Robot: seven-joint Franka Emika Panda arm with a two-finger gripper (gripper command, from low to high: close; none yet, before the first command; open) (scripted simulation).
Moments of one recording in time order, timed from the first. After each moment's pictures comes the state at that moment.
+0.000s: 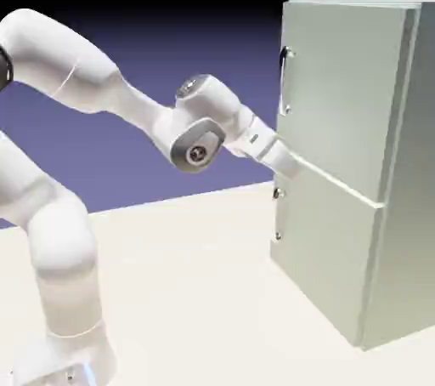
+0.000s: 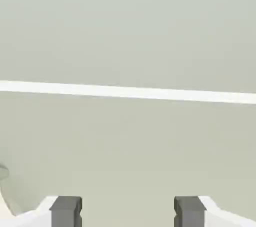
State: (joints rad) arm -0.03 -0.60 0.05 -2.79 0.12 3.03 0.82
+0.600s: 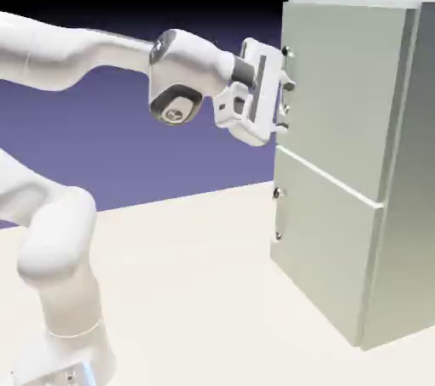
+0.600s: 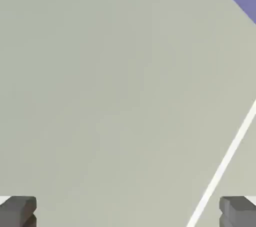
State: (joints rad) arm -0.33 -0.80 0.41 -2.65 0.90 3.00 1.37
